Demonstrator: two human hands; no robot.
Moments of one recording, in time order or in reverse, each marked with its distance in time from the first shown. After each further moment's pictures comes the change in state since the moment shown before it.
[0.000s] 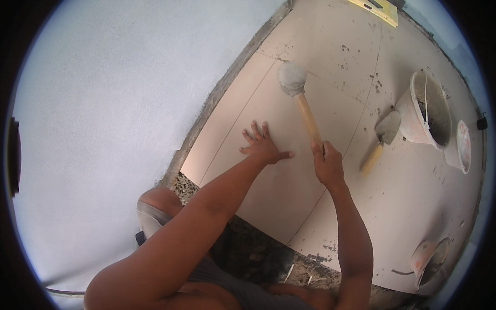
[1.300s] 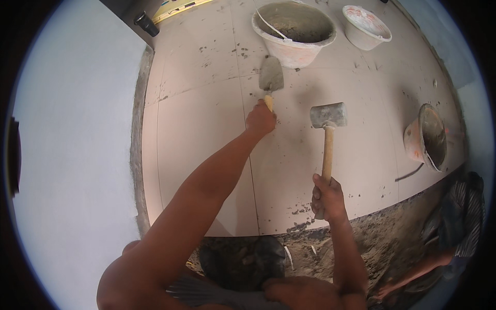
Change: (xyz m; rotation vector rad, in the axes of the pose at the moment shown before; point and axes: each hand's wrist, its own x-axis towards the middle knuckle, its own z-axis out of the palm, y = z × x) left_hand -0.041 0.266 0.099 -0.036 0.229 0.829; right_hand -0.247 0.114 -0.101 1.169 0.470 0.634
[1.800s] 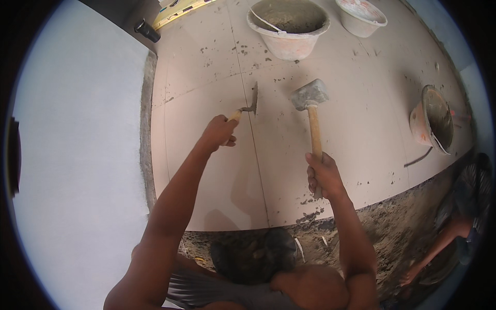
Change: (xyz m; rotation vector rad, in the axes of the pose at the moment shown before) left_hand -0.079 -0.063 -0.118 -0.480 -0.233 -0.270; right_hand 0.018 -0.007 0.021 -0.101 -0.111 -0.019
